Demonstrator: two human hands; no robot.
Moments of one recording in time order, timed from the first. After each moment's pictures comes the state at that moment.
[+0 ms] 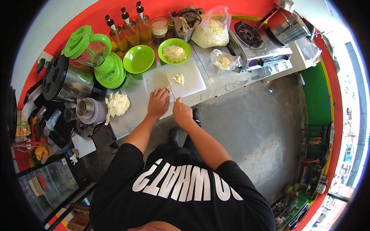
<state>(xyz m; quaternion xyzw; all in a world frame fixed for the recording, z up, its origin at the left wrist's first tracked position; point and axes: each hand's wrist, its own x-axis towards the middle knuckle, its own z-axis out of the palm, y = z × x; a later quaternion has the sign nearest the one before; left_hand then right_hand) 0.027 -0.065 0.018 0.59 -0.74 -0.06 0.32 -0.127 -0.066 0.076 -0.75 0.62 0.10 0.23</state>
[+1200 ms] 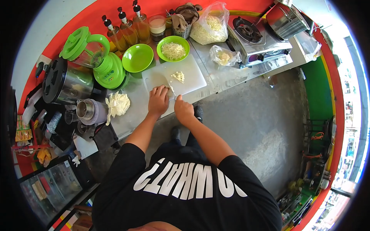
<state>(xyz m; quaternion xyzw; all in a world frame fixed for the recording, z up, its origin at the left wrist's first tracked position) 0.026 -0.066 0.014 0.61 -0.73 -0.04 0.32 -0.128 -0.068 0.062 -0.77 0.60 0.11 0.19</state>
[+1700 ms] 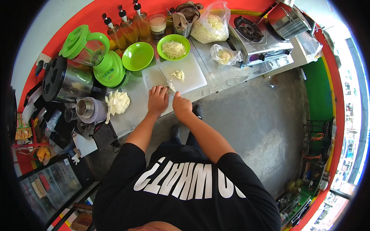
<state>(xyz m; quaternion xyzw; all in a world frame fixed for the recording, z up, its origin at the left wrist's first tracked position) 0.025 -0.064 0.014 0.62 -0.72 -0.04 0.31 -0.120 -0.081 0.060 -0.77 0.59 0.12 0.19</state>
